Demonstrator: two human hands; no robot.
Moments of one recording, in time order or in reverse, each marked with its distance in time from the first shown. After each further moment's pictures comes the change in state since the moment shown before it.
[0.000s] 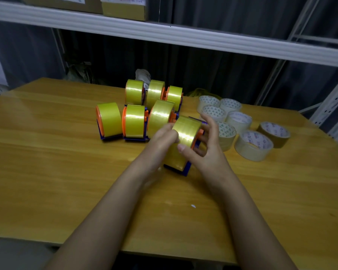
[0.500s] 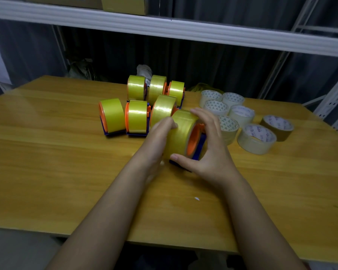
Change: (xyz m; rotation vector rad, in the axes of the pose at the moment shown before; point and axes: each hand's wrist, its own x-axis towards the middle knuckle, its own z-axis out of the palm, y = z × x) left_hand 0.005 -0.004 -0.002 -0.131 0.089 -0.108; right_hand -0.001 -0.002 -0.001 -0.305 0.019 -0.264
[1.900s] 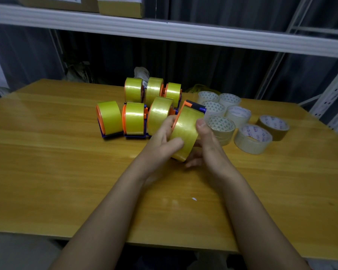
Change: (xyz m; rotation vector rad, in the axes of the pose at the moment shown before) left_hand -0.022 0.007 0.005 0.204 -0.297 0.384; right_hand 0.008 -0.003 0.003 0.535 -0.050 0.623
